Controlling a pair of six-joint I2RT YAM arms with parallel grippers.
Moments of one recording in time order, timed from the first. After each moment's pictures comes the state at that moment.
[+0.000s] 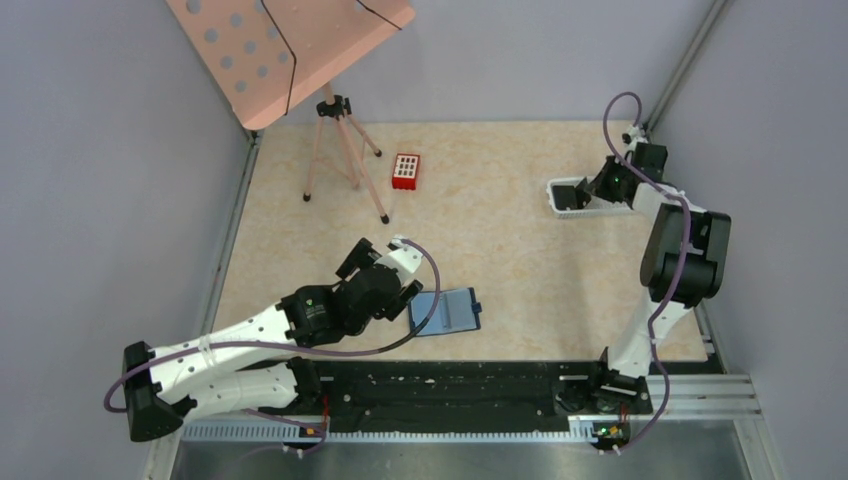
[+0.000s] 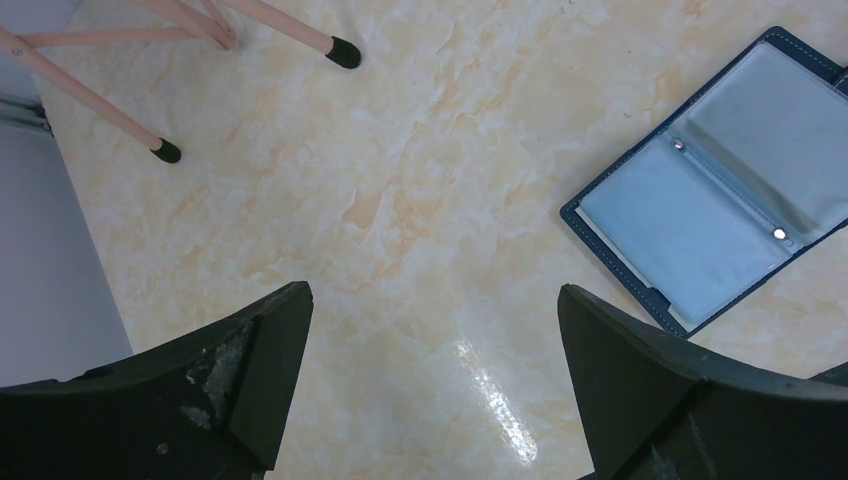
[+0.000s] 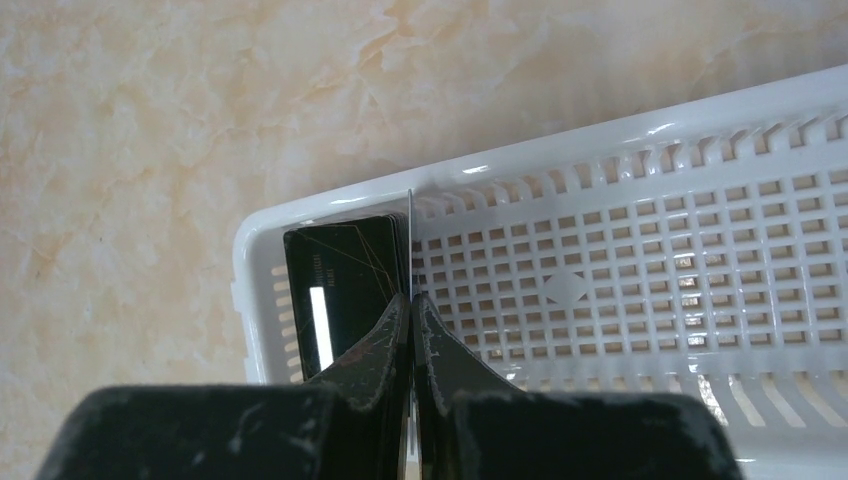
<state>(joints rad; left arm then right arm) -1.09 0.92 0.79 -0.60 -0.64 -0.03 -0.23 1.91 1.25 -0.06 -0.37 0.22</state>
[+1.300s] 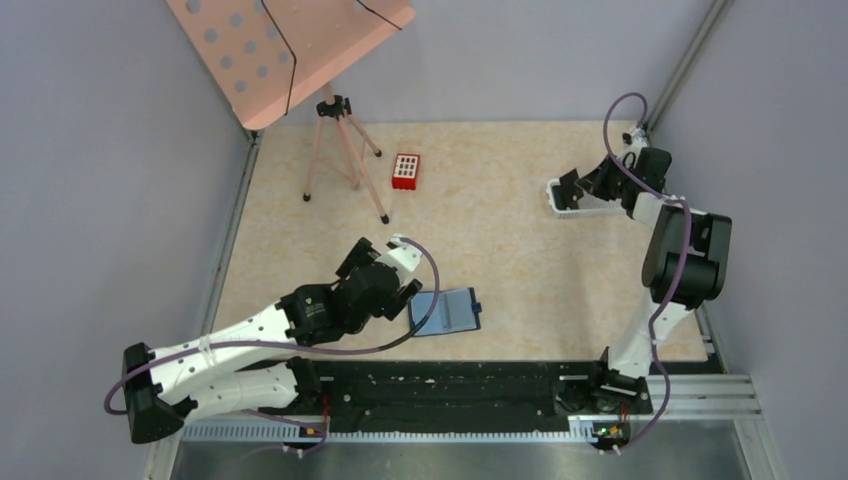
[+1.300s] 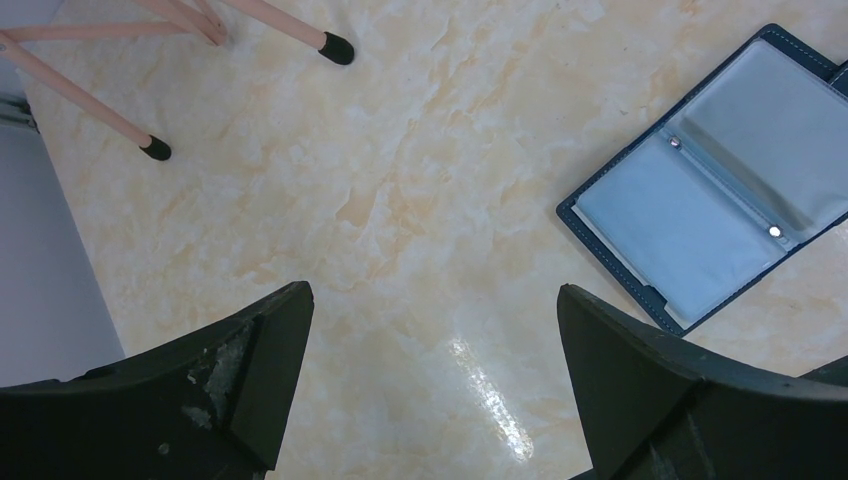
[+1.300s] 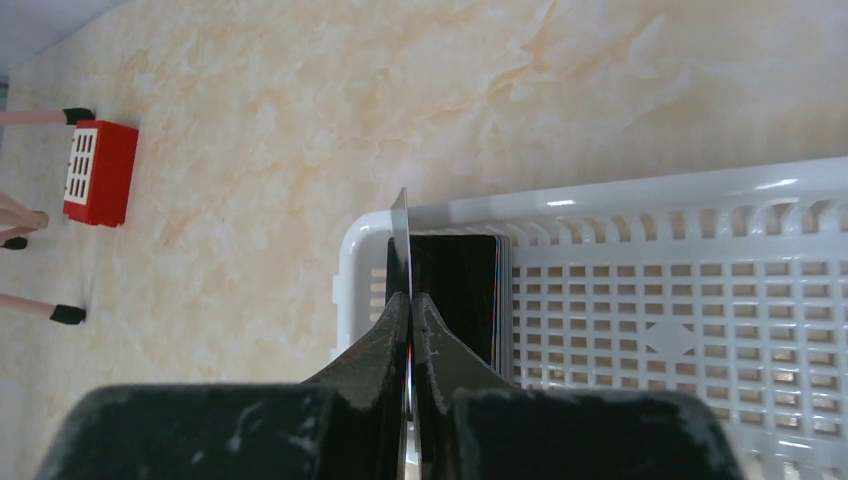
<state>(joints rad) -1.07 0.93 0.79 -0.60 -0.62 -0.03 -0.25 1.88 1.16 0.17 -0.59 0.28</state>
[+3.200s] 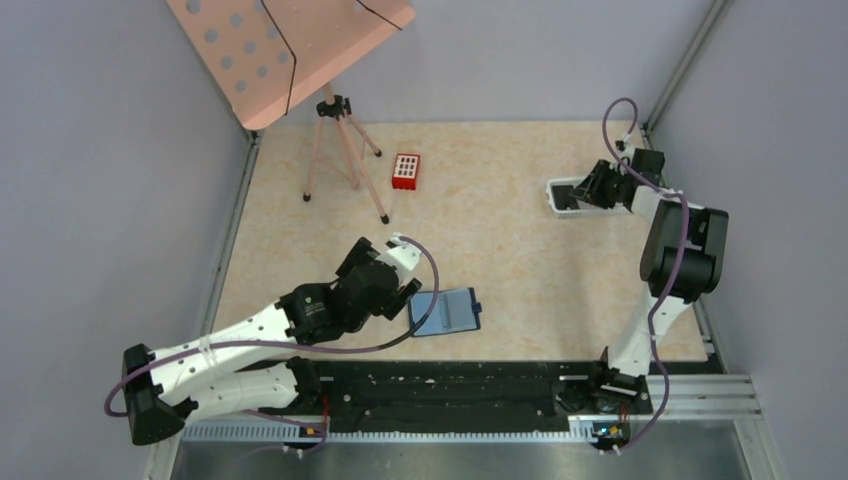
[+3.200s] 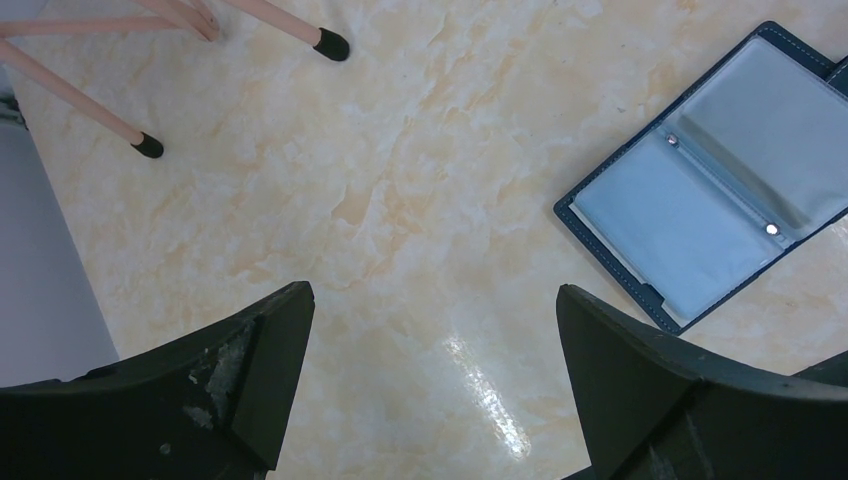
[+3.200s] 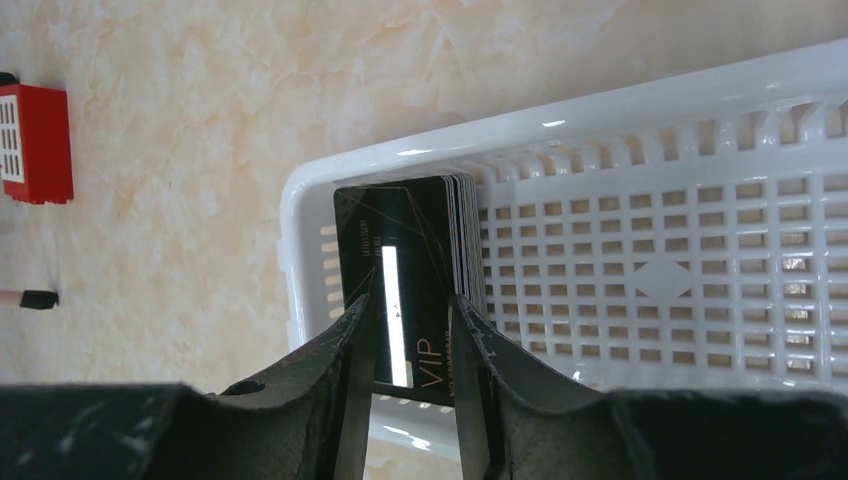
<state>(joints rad) -1.06 0.93 0.79 -0.61 -0.59 -0.03 -0.24 1.96 1.24 -0.04 -0.56 0.26</state>
